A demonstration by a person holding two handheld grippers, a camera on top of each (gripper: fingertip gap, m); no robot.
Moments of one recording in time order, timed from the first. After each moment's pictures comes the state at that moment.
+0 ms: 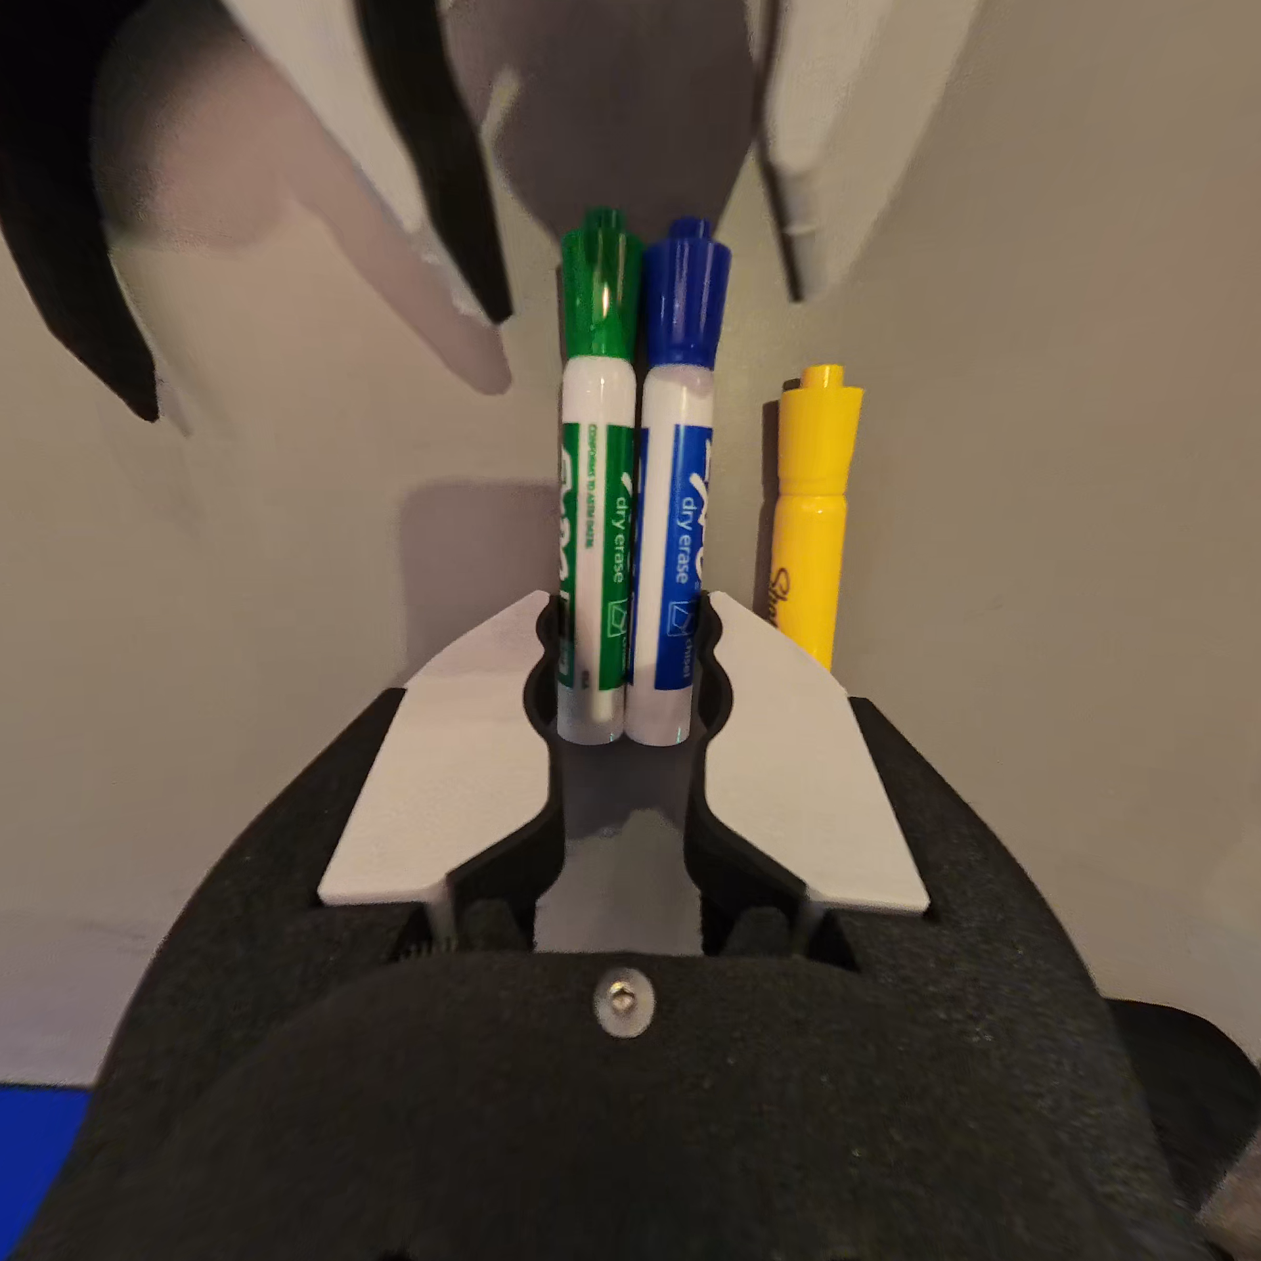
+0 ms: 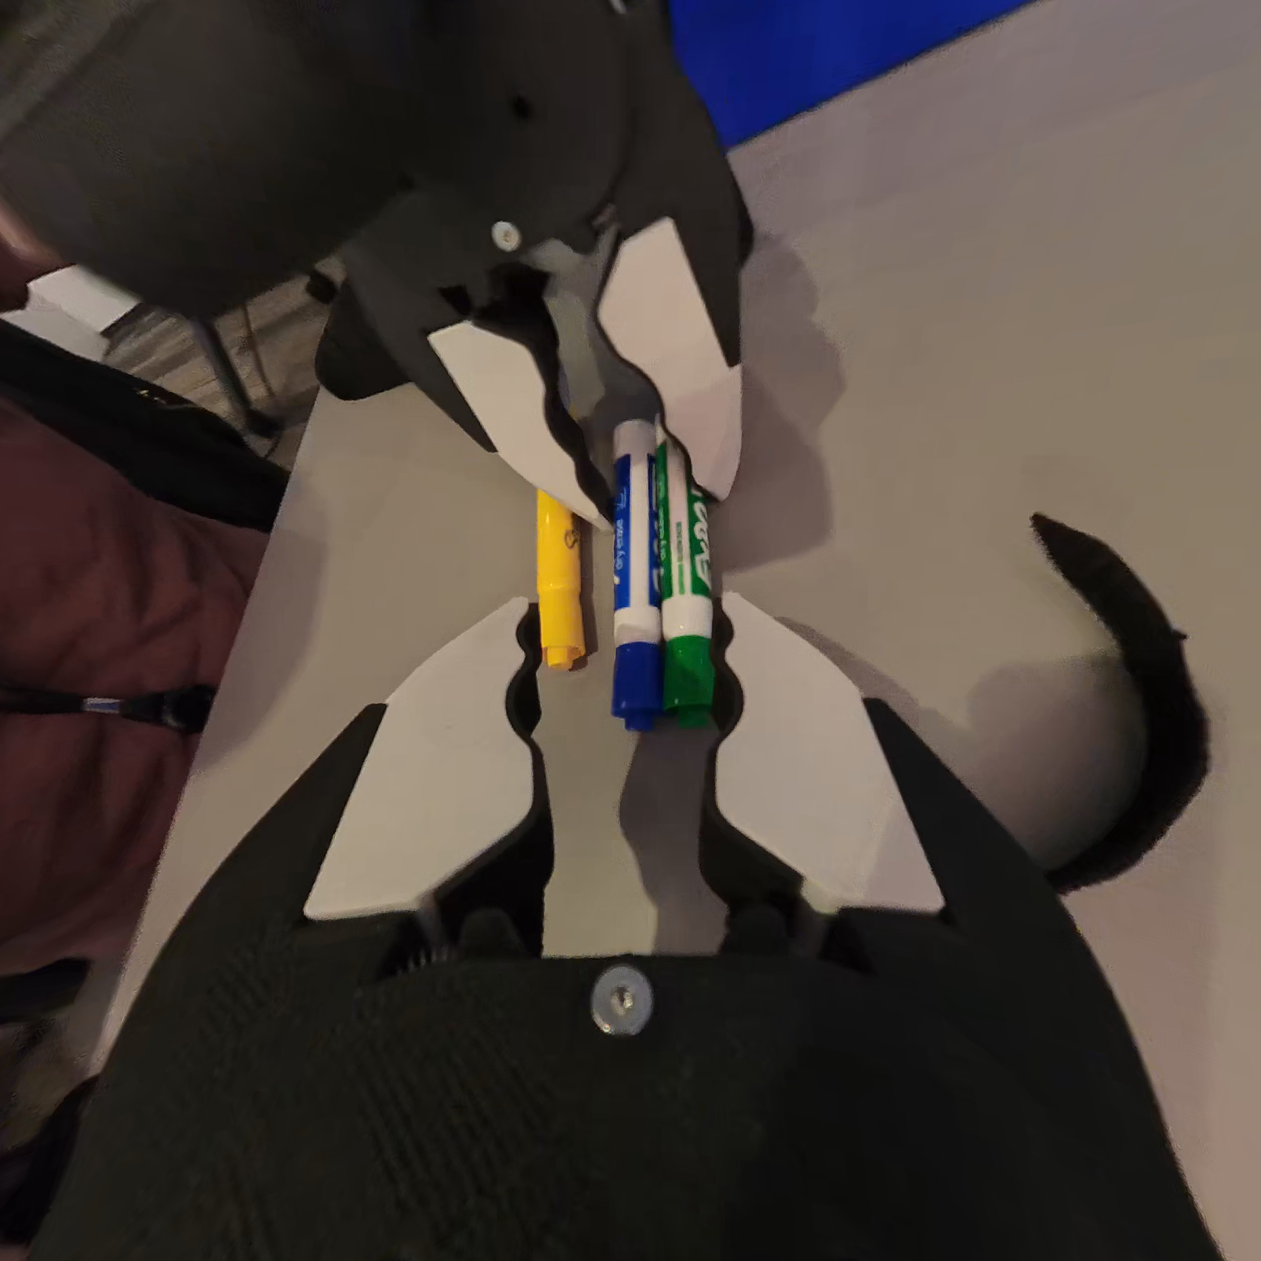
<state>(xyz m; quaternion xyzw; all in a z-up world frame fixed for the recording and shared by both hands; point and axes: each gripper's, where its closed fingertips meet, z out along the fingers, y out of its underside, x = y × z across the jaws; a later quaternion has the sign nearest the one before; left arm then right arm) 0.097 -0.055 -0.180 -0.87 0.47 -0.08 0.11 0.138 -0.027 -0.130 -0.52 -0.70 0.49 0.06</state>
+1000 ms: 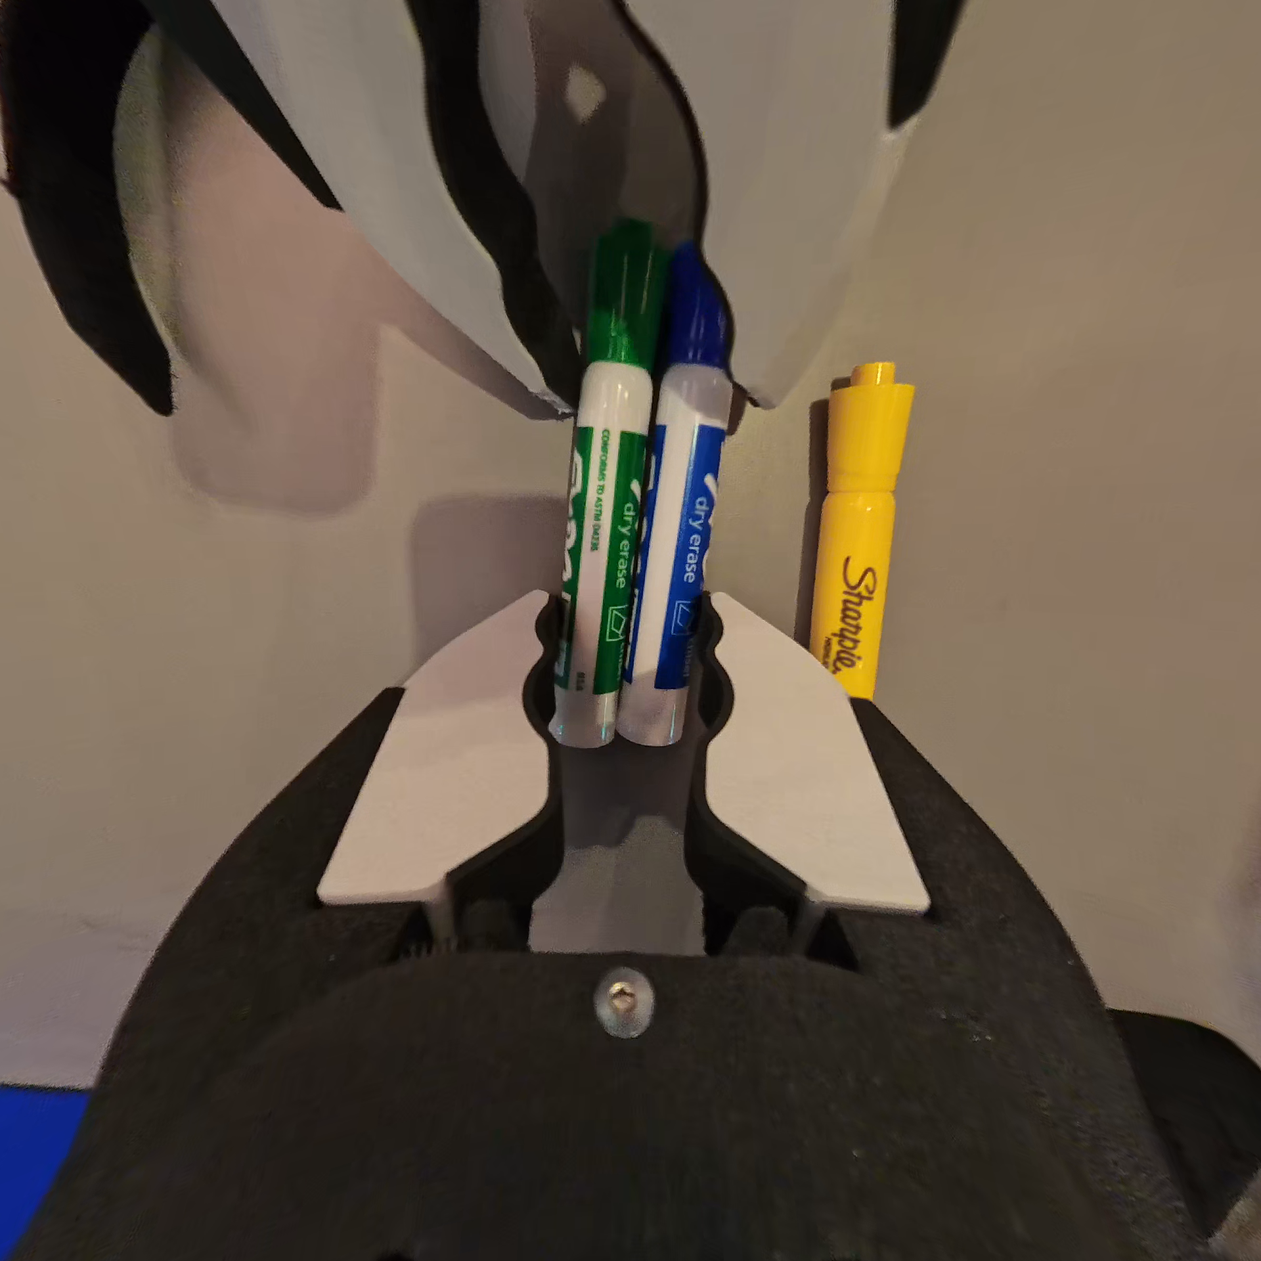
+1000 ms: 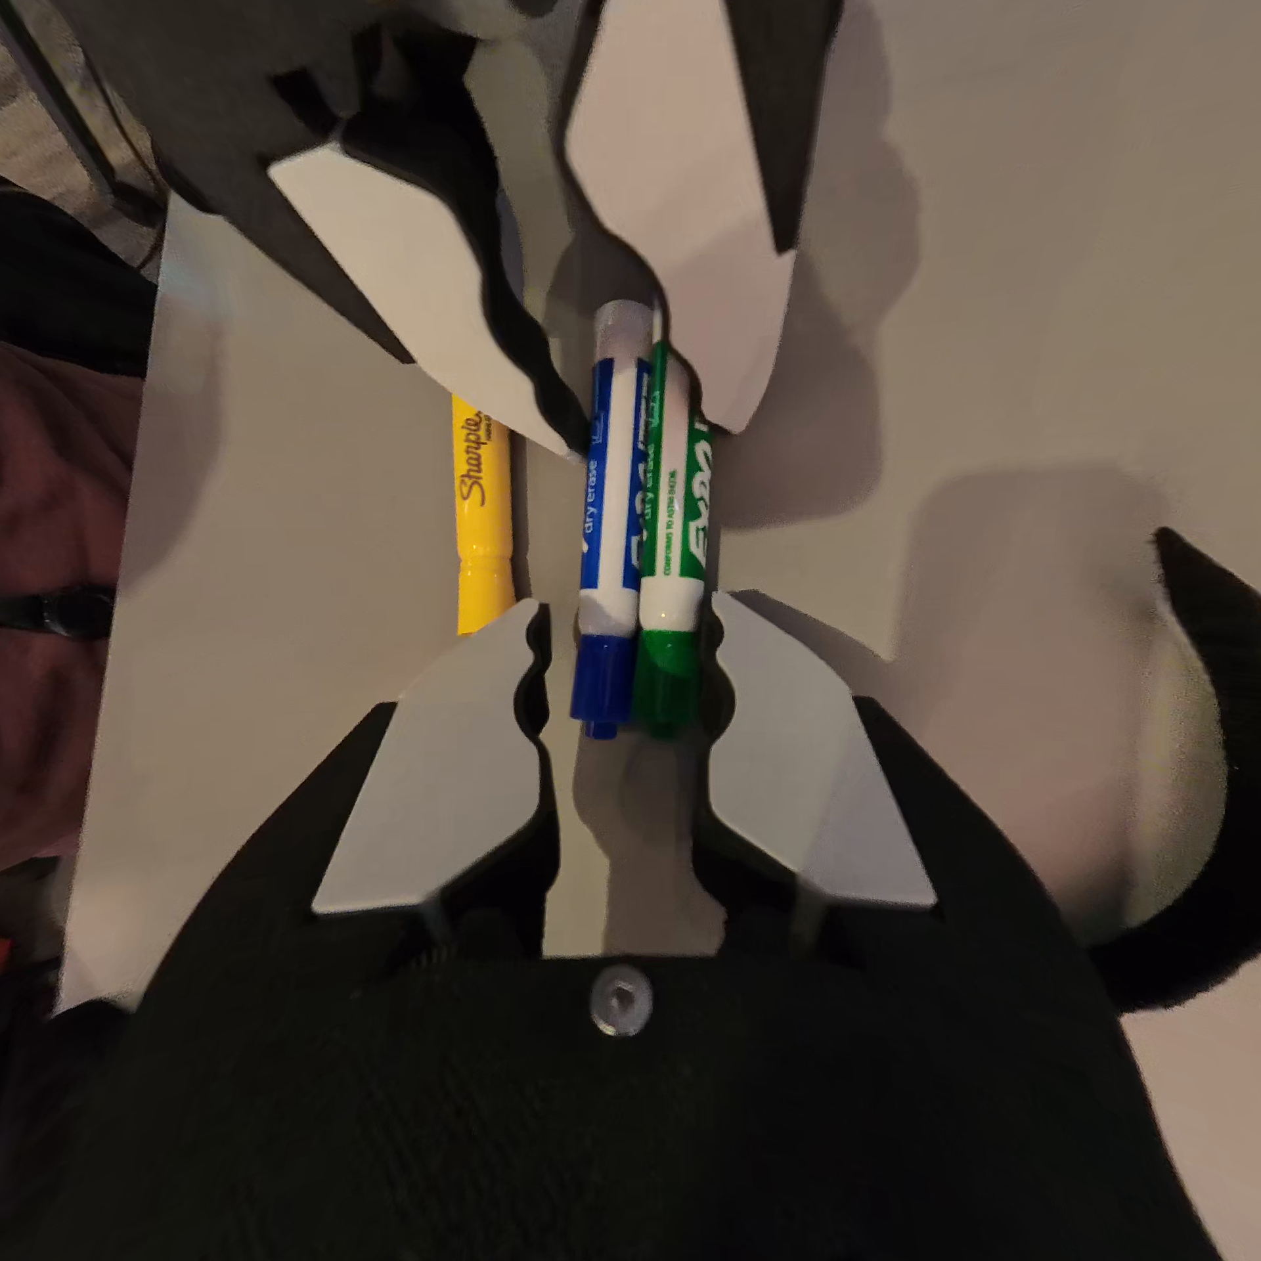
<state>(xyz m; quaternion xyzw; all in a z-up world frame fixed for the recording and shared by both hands) 0.096 -0.055 -0.180 -0.87 0.47 -0.08 0.12 0.133 -0.039 -0.168 -0.52 -0.77 0.37 0.00</state>
